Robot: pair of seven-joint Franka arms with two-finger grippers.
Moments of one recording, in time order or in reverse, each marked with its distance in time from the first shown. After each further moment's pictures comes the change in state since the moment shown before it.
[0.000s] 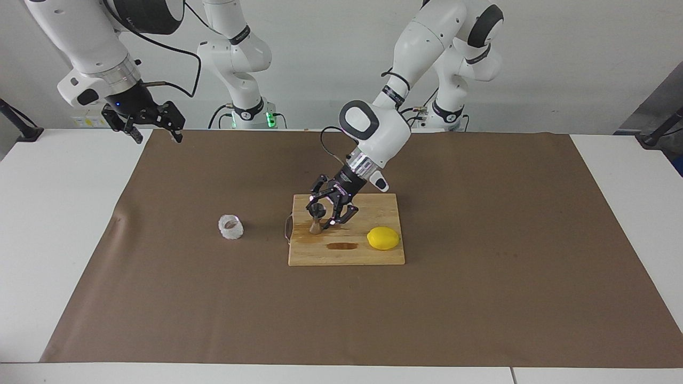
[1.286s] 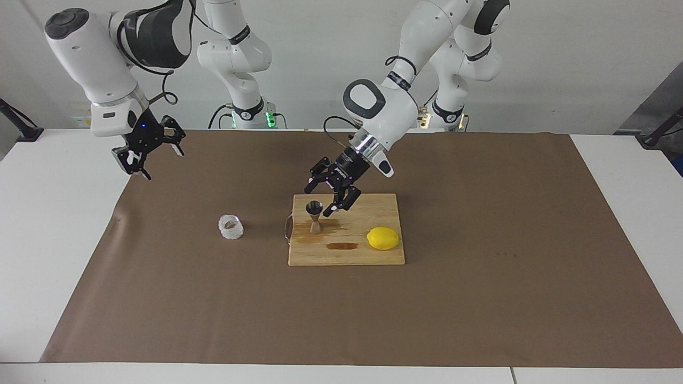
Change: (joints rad) left arm 0.107 -0.125 0.009 -0.026 0.149 -0.174 0.154; right arm -0.050 0.027 0.001 -0.239 0.127 0.325 -1.161
